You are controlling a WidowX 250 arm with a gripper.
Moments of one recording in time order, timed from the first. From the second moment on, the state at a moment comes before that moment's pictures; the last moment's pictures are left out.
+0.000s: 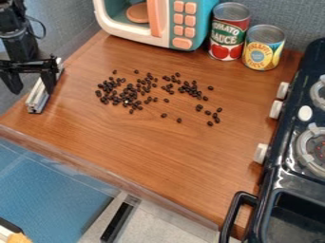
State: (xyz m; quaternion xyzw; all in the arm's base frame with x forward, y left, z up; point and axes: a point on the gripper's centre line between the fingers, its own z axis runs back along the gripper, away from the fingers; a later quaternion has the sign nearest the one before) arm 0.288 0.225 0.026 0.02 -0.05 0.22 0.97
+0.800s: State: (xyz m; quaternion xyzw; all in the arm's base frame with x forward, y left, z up) arm 0.309 0.216 0.014 0.02 -0.05 0.24 0.97
